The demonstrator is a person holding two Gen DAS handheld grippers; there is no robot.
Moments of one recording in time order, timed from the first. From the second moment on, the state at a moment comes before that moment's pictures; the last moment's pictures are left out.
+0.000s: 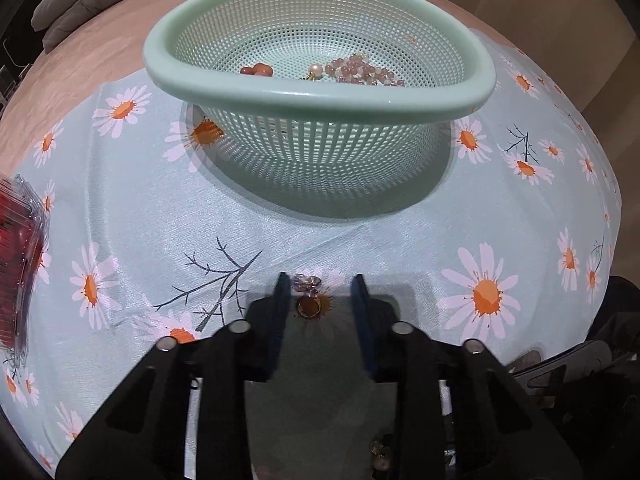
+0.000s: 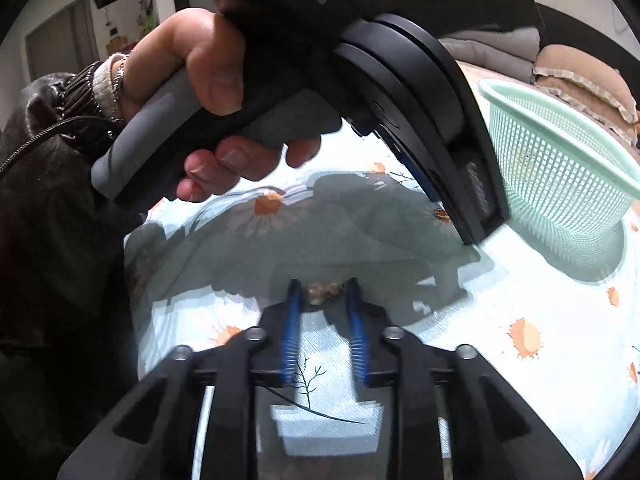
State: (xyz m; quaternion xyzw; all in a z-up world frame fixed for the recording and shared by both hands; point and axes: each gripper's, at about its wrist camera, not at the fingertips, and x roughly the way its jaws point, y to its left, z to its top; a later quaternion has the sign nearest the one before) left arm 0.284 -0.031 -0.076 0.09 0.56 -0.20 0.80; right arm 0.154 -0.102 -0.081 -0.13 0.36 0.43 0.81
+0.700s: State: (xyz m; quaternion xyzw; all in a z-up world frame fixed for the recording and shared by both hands) left arm 0.231 0.024 -0.063 0.07 0.55 -0.20 0.81; right arm 0.174 -0.189 -0.058 -0.13 0.38 0.37 0.84
